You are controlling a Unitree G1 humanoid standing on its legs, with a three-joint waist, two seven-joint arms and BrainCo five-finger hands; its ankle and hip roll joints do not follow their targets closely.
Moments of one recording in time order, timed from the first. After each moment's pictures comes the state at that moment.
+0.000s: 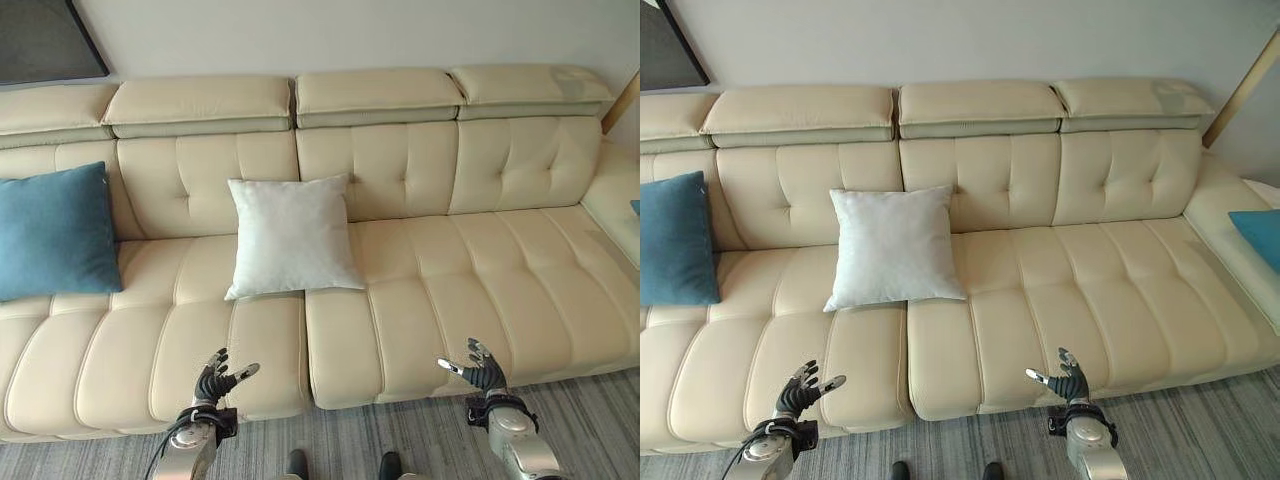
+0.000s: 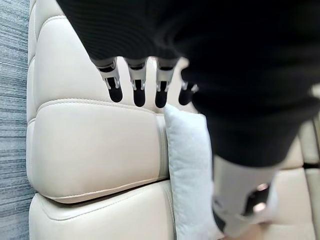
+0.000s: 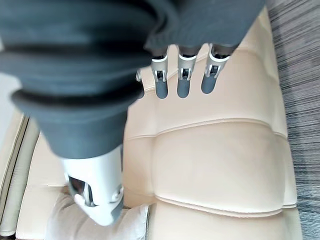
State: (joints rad) left arm 0.16 0.31 -0.05 0.43 -0.24 0.04 0.16; right arm 0.07 -0.29 0.08 0.46 0.17 0.03 -0.21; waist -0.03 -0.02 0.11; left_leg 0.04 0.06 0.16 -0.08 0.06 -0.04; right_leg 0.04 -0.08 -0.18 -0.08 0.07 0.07
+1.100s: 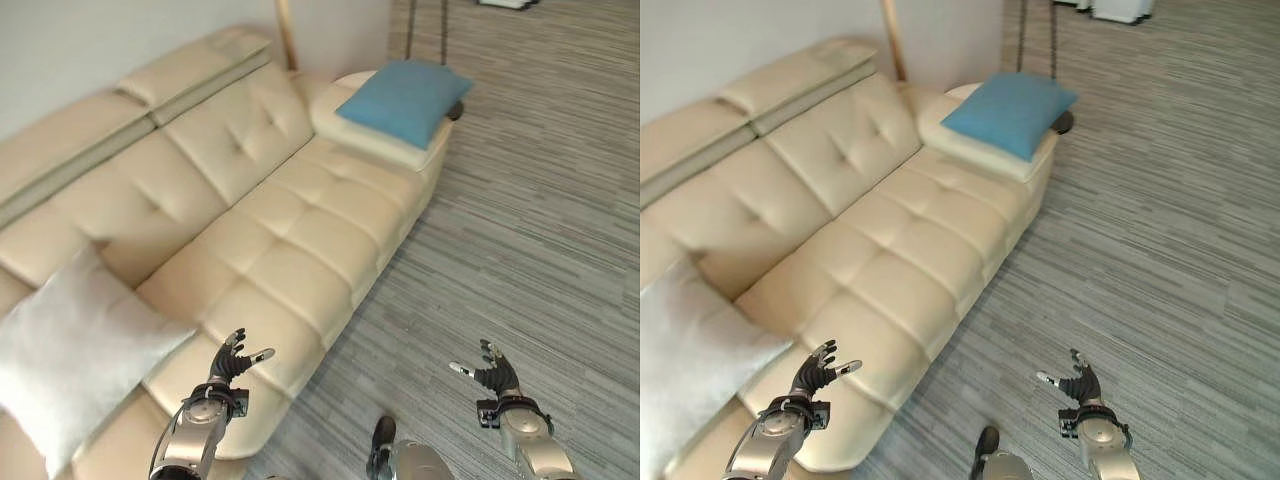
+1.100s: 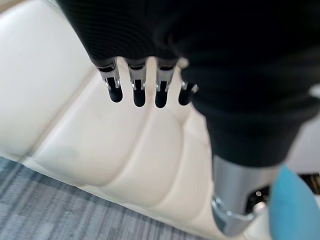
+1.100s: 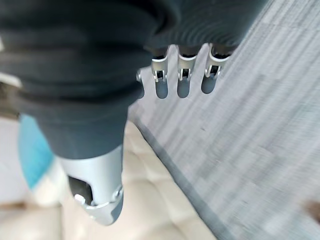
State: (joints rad) left arm 0.08 0.29 -0.10 0.42 -0.18 0.06 0.12; right arm 0.05 -0.36 0.07 0.42 0.13 0.07 -0.22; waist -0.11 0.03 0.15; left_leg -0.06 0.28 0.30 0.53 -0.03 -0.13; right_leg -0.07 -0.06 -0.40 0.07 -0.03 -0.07
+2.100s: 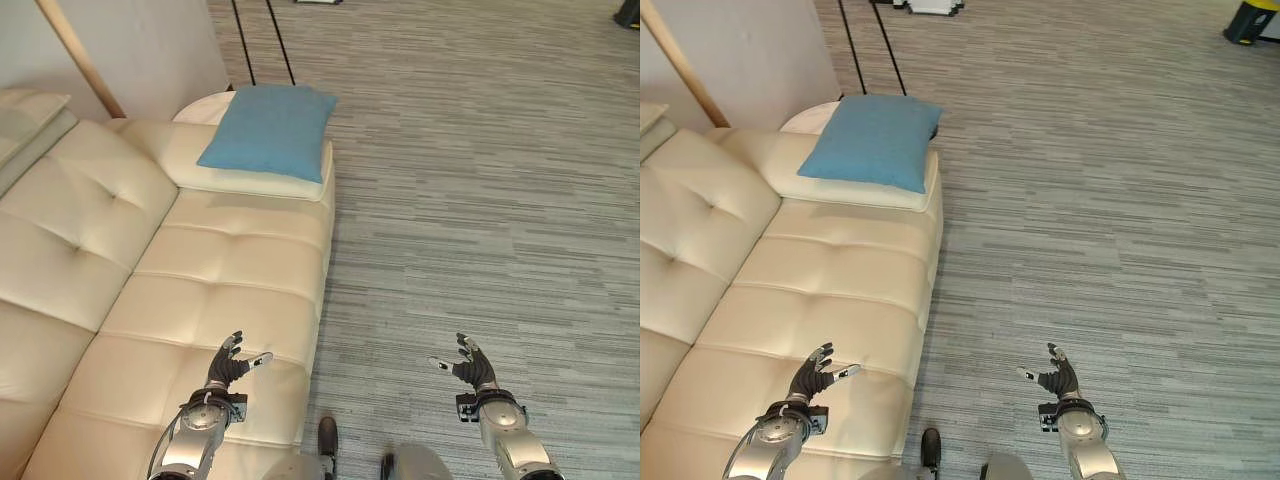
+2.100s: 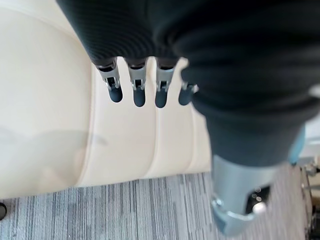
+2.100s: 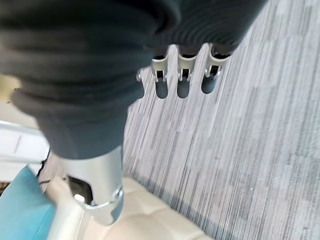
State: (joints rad) left arm 0.07 0.33 -0.12 0.43 -0.18 0.04 0.14; right arm 0.05 -0.27 0.11 0.46 0.09 0.05 -0.19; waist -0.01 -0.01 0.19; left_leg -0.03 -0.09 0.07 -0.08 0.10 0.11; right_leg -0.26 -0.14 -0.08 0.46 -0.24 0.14
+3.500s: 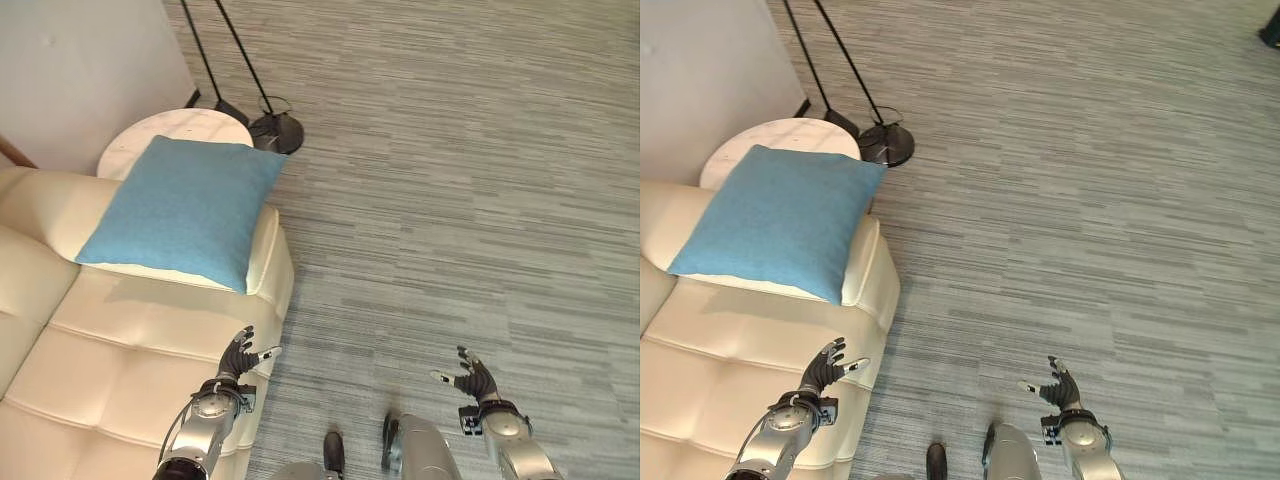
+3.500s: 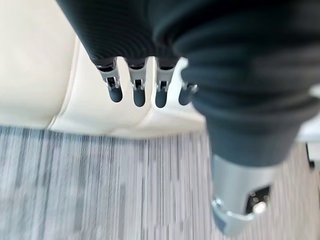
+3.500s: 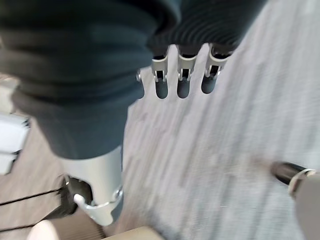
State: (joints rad) left arm 0.02 0.33 -0.14 0.48 -0.21 0.05 0.13; right arm 0.04 -0.29 0.14 0.46 0.10 0.07 -0.18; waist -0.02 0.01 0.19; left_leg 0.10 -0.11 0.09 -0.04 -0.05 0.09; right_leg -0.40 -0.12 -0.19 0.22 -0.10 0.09
